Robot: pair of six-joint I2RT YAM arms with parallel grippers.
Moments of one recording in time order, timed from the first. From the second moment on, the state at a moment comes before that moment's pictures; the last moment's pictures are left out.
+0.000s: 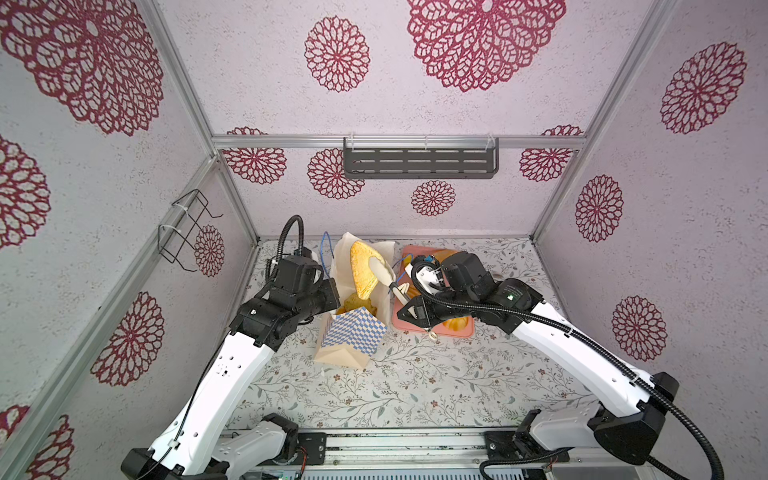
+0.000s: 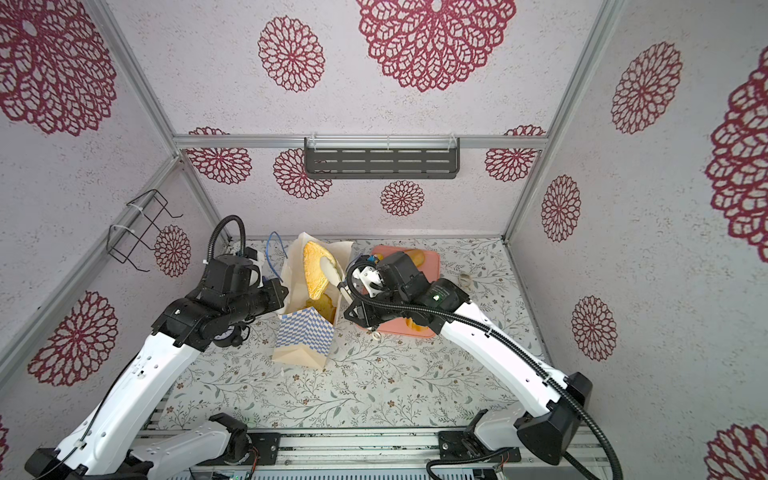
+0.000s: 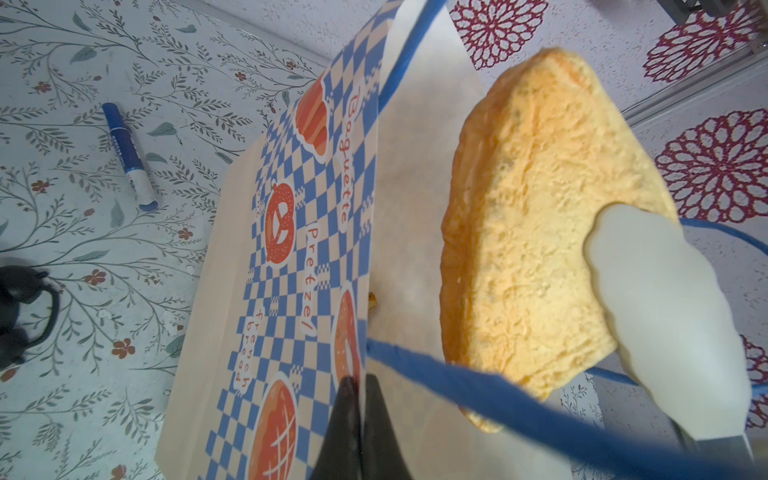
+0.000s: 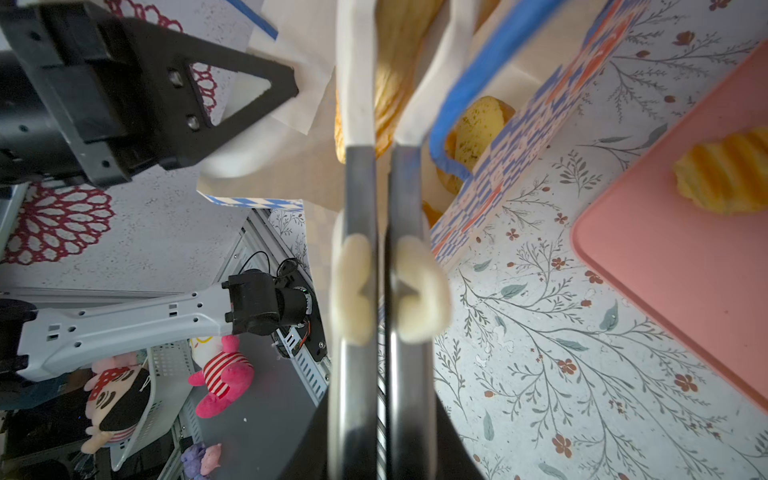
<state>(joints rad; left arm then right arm) -0.41 1.11 1.26 -0.85 -0.01 -0.61 0.82 1.36 1.47 -0.83 -0.39 0.45</state>
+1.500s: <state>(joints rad) -0.41 1.11 1.26 -0.86 -0.01 -0.61 0.61 1.13 1.46 -0.80 -0.14 0.43</state>
